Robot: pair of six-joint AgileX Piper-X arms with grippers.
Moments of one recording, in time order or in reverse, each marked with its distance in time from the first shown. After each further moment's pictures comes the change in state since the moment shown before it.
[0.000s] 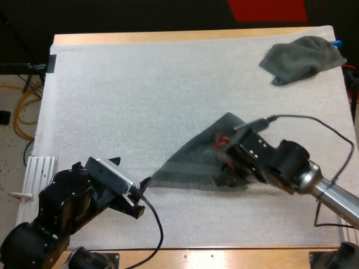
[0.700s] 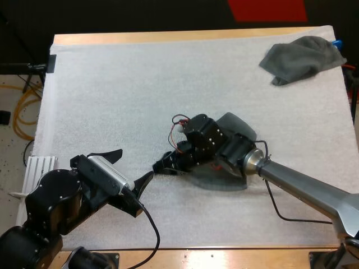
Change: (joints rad) left arm 0.000 0.000 -0.067 -0.059 0.060 -0.013; right arm 0.014 0.381 -0.069 -0.737 -0.677 0.239
